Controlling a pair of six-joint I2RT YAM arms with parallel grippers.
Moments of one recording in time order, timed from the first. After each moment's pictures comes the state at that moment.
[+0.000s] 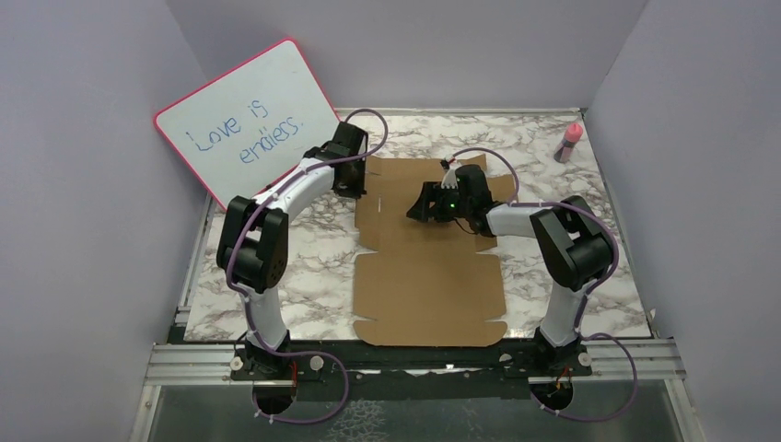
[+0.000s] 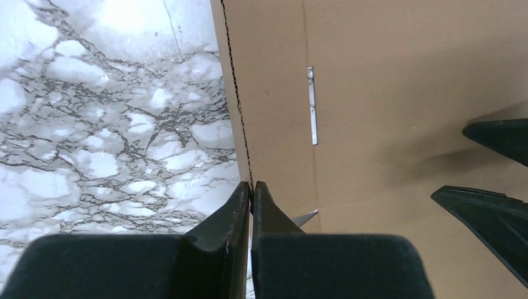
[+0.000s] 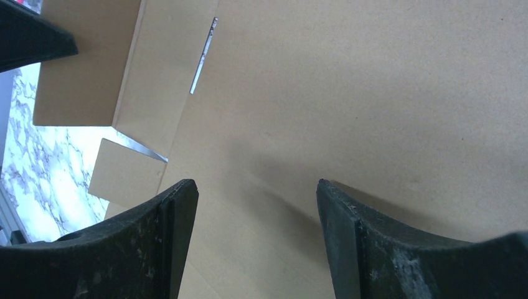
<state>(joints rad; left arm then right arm) -0.38 1.87 1.44 -0.58 0.02 -0.29 0.46 1.88 0.93 0.35 -0.39 0.44</state>
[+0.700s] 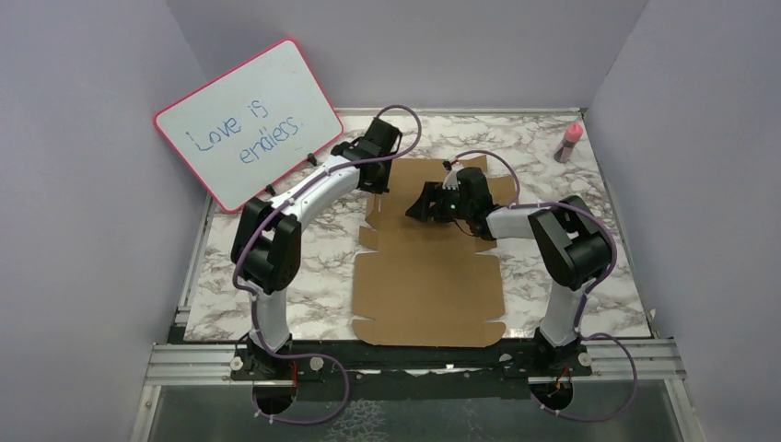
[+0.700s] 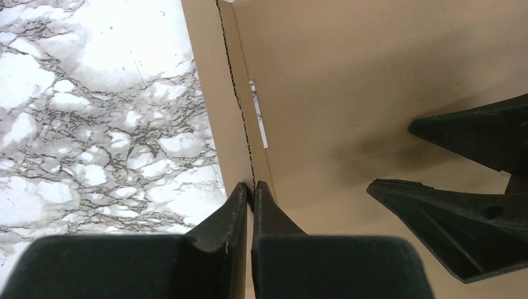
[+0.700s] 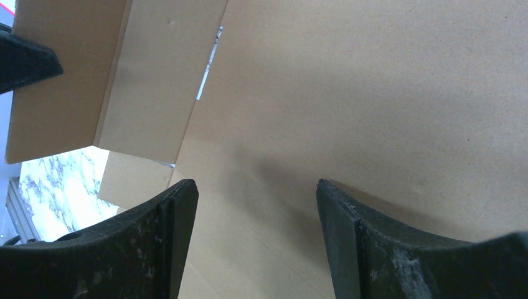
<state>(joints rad) -0.54 1.90 1.60 -0.68 -0.15 -0.27 0.46 1.89 0.90 0.43 -0.38 0.50</state>
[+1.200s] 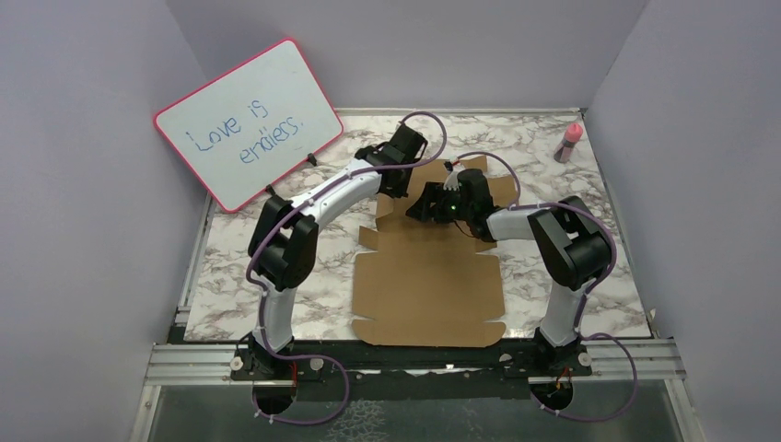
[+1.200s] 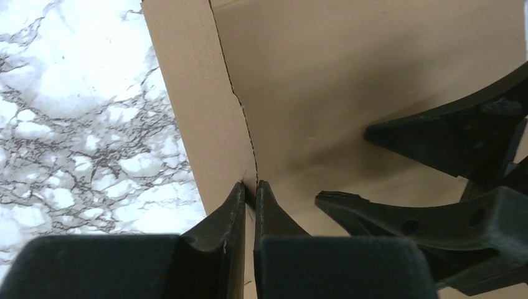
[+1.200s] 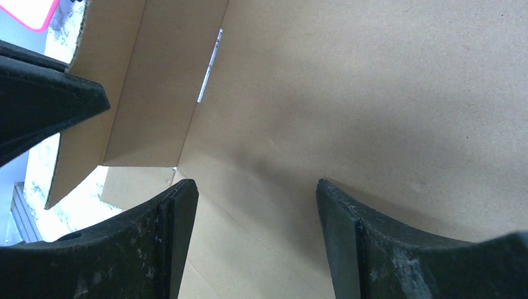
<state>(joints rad) -0.65 1.99 1.70 -0.69 -0.21 -0.27 0.46 1.89 0.88 0.47 -0.38 0.52</state>
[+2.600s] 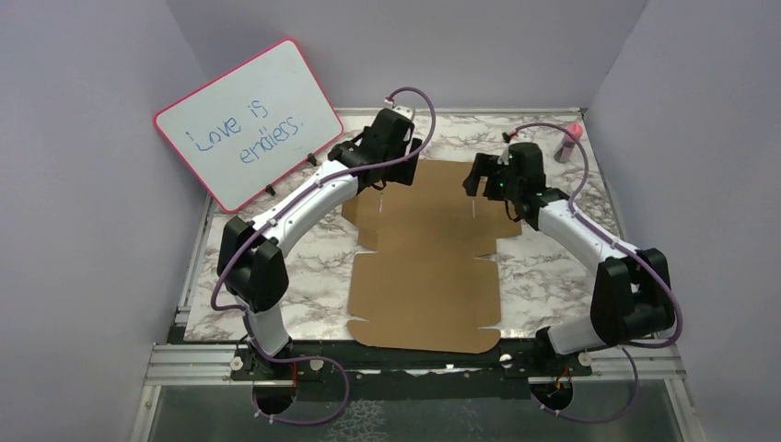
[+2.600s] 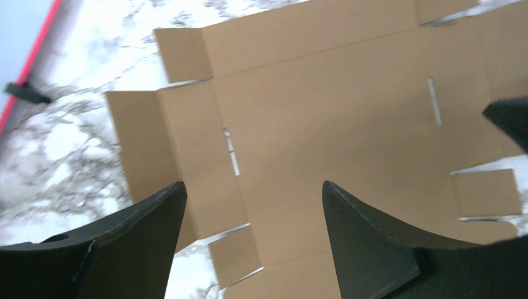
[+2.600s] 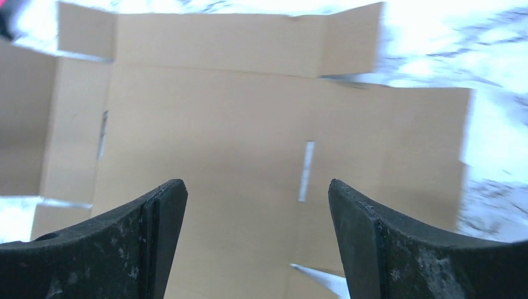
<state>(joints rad) -0.65 1.78 1.67 -0.65 -0.27 -0.23 0.29 1.46 0.96 -0.07 -0.03 0.30</state>
